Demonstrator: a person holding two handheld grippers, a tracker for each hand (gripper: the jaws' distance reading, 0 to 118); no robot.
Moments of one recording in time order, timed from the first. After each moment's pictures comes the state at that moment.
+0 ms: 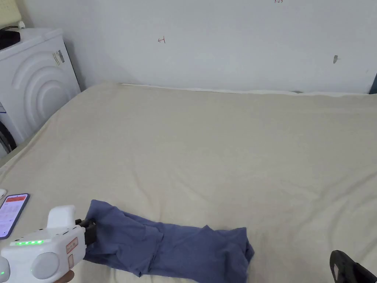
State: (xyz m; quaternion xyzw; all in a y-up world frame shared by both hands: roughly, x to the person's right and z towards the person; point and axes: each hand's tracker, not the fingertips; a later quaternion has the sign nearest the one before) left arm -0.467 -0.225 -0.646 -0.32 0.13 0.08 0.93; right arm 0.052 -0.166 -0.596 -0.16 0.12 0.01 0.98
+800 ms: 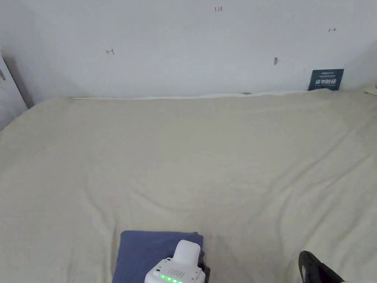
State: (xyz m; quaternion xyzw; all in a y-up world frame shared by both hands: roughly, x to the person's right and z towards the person) left arm -0.148 -0.312 -0.705 -0.36 -0.09 -0.05 0.93; right arm 0.098 -0.171 -0.573 -0.15 0.07 -0.01 0.99
